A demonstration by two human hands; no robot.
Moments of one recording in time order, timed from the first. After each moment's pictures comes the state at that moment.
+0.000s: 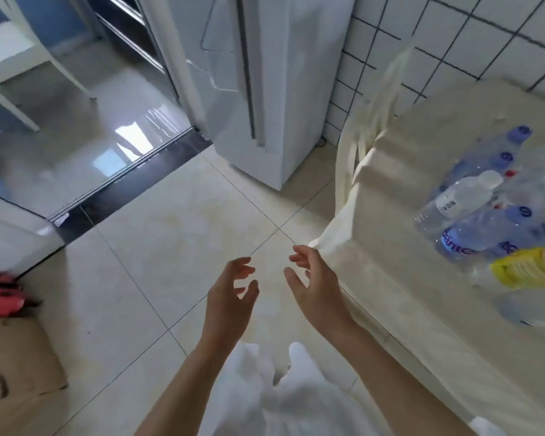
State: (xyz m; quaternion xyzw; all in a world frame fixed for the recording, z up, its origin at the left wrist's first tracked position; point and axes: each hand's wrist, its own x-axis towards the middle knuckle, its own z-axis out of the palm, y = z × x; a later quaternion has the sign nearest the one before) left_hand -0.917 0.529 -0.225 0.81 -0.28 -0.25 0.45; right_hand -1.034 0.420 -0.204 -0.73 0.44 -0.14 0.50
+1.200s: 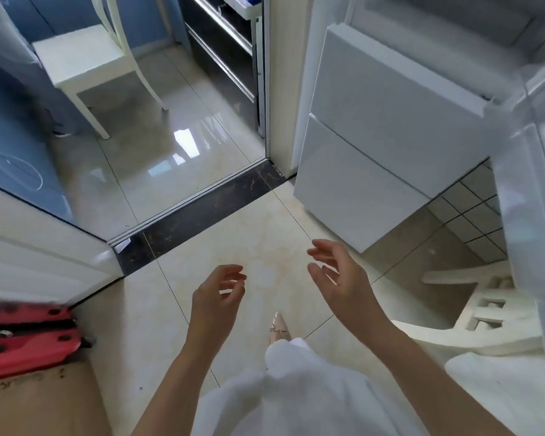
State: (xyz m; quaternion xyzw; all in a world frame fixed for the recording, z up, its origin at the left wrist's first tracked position) left_hand -0.411 0.527 -0.222 0.86 -0.16 -0.22 0.44; right_hand -0.542 0.365 -0.174 -0.74 0.36 -0.12 0.56
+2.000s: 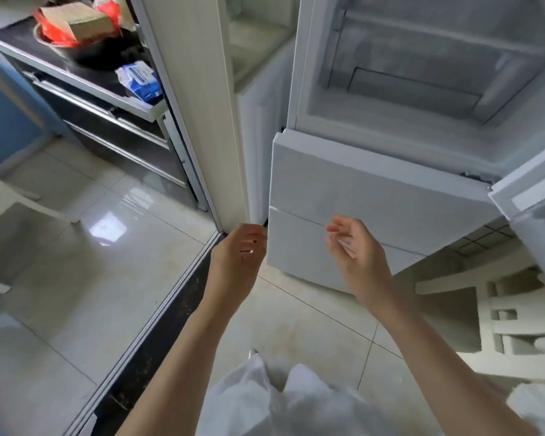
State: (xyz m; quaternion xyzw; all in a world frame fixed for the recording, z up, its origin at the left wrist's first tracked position) left_hand -0.092 0.194 -0.166 0.73 -0.41 -0.31 0.45; right_hand -0.280 0.129 -0.144 -0.63 0.52 -0.31 0.48
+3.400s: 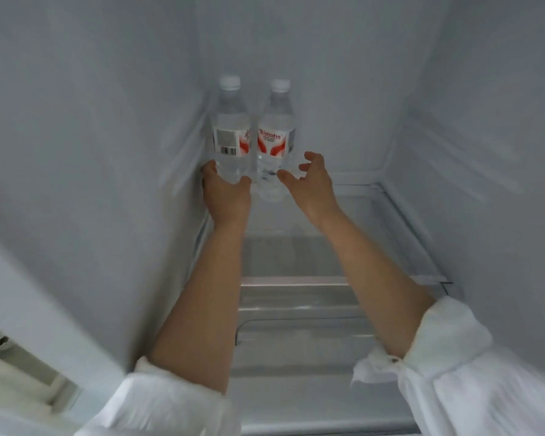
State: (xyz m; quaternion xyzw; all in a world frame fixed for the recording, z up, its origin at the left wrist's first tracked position) left_hand -0.149 -0.436 0.011 0.62 -0.39 -0.25 0.64; right_hand -0.278 -0.431 0.033 -0.58 0.58 -0.48 0.29
